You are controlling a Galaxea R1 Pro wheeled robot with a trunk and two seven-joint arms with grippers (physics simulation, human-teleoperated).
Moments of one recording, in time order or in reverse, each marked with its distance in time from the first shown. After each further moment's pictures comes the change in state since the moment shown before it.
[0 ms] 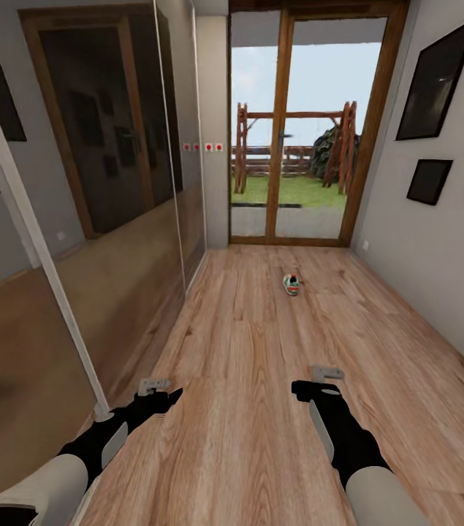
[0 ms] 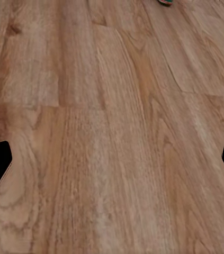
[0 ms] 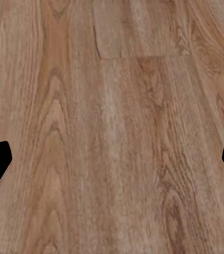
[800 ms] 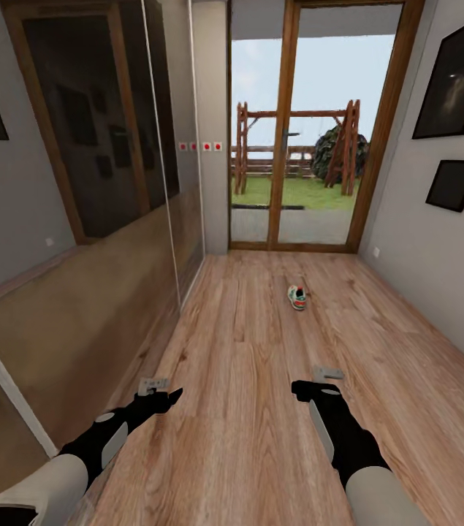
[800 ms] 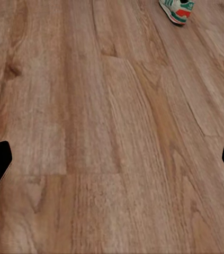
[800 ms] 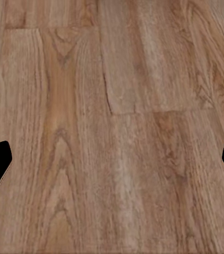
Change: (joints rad) left arm 0.000 0.000 0.000 0.000 0.000 0.000 0.000; right arm 0.000 0.000 0.000 0.000 0.000 0.000 0.000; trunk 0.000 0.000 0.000
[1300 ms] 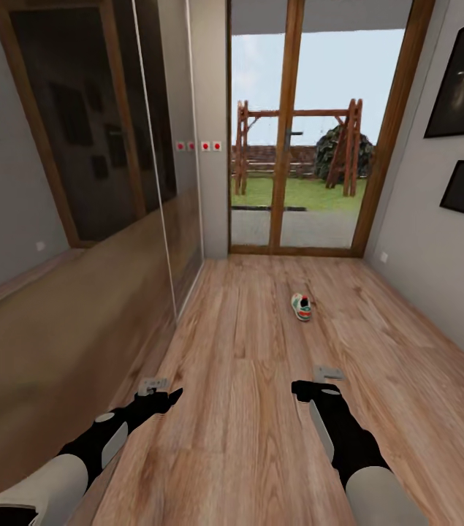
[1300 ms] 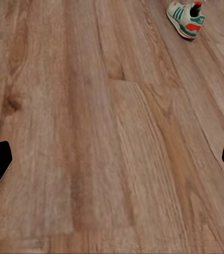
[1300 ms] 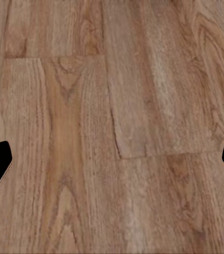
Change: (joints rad) left arm 0.000 0.000 0.000 0.000 0.000 0.000 0.000; right arm 0.000 0.000 0.000 0.000 0.000 0.000 0.000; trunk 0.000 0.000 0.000
